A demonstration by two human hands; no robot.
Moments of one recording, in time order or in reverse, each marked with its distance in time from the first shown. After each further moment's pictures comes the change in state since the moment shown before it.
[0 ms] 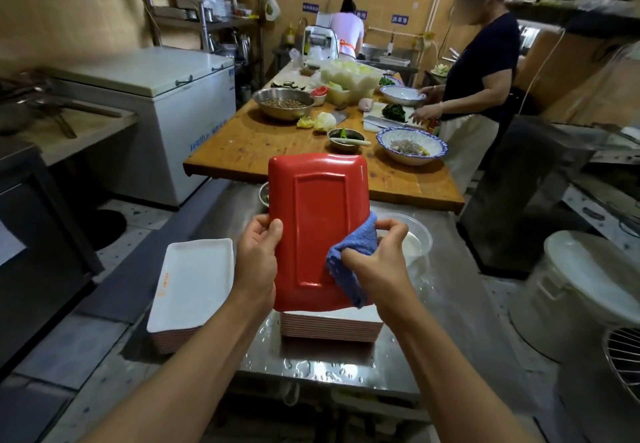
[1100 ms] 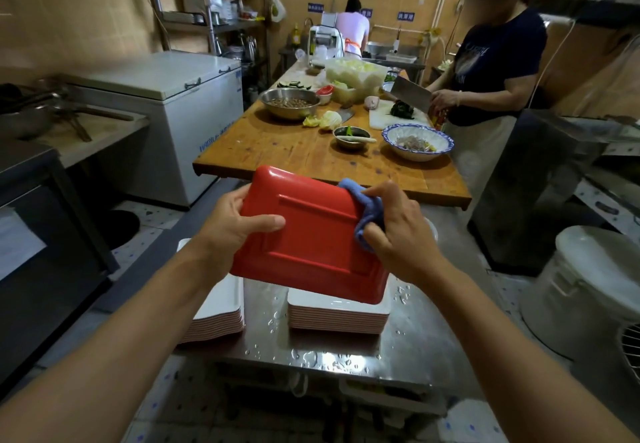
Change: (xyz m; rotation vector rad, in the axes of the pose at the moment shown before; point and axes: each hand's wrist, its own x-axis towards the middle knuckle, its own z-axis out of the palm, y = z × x) left_hand 0.002 0.067 -0.032 0.313 -0.411 0.013; right_hand 0.021 -0.020 -0.036 -0.676 -0.061 -0.587
